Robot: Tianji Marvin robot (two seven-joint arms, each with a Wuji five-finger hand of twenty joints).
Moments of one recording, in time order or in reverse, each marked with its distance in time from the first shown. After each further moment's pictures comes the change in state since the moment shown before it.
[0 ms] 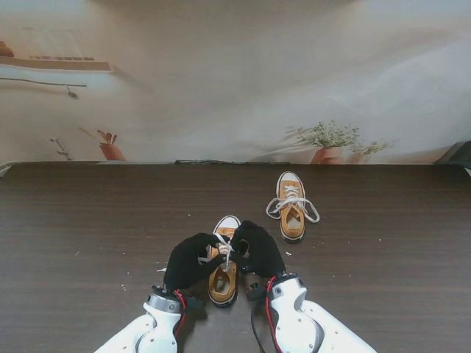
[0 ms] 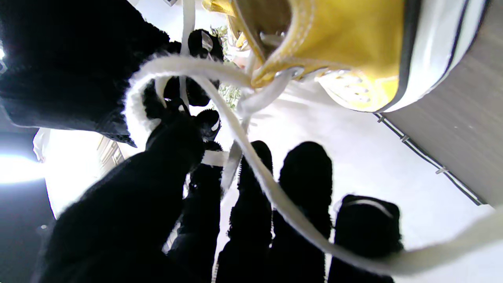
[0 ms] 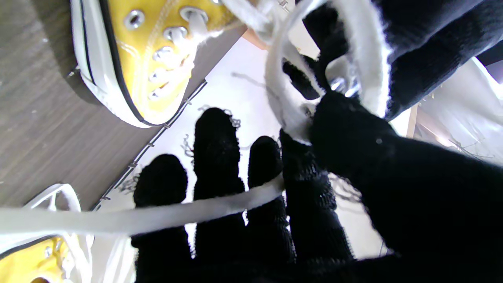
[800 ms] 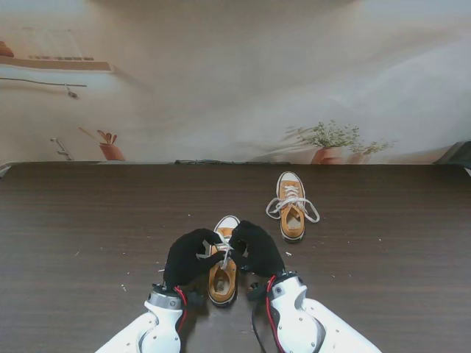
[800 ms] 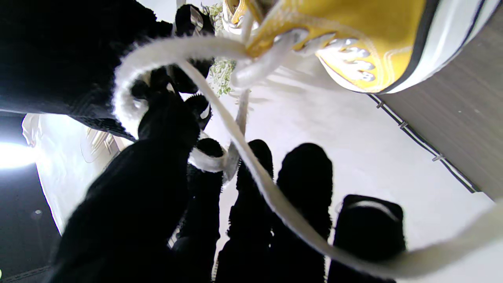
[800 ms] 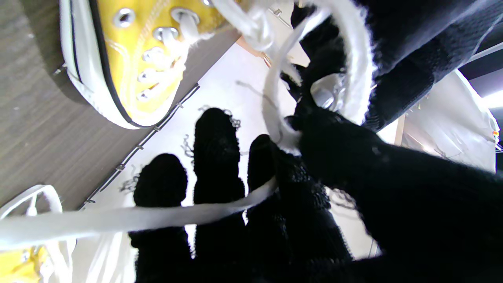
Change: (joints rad) left arm -0.016 -0.017 0.005 0.017 -0.025 0.008 0.043; right arm 0.015 0.017 -0.017 -0.004 -0.019 -0.014 0.009; left_hand 0.072 -0.024 -0.186 -0.054 -0.080 -0.002 0.519 0.197 0.009 0.000 0.088 0.023 0.028 -0.014 0.014 0.000 0.051 0.000 0.011 -0.037; right_hand 0.007 0.057 0.027 0.092 -0.001 0.072 -0.031 0.009 0.021 0.000 -0.023 0.000 0.000 0.000 0.000 0.000 0.000 0.001 -0.008 -0.001
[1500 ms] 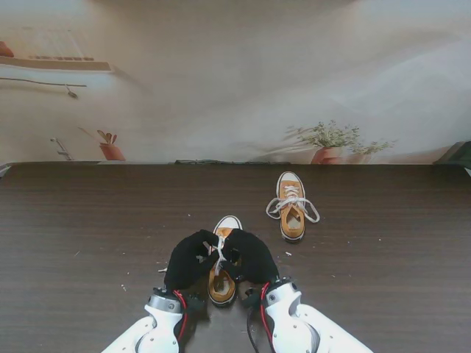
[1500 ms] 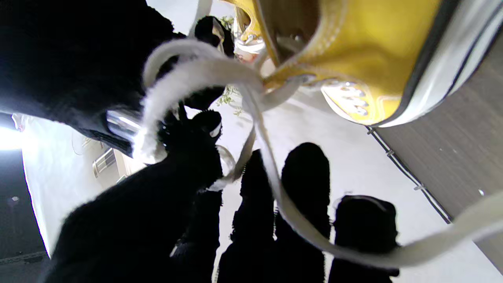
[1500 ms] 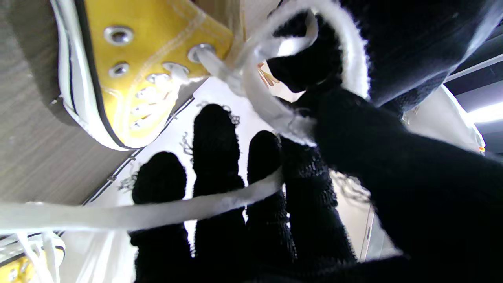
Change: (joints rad) left arm 0.044 -0.013 -0.041 -0.031 -0.086 -0.049 -0.115; right arm -0.004 -0.009 -0.032 0.012 -0.050 0.004 -0.022; left_hand -0.065 0.088 0.324 0.164 -0.149 0.004 0.132 0.279 -0.096 0.035 0.002 0.108 -0.124 0.026 -0.025 0.011 -0.141 0.002 -0.049 0.098; right_hand -0.032 -0.093 -0.010 -0.037 0.060 -0.076 -0.009 0.002 0.042 0.001 -0.012 0.000 0.025 0.002 -0.020 -0.014 0.026 0.007 -0.002 -0.005
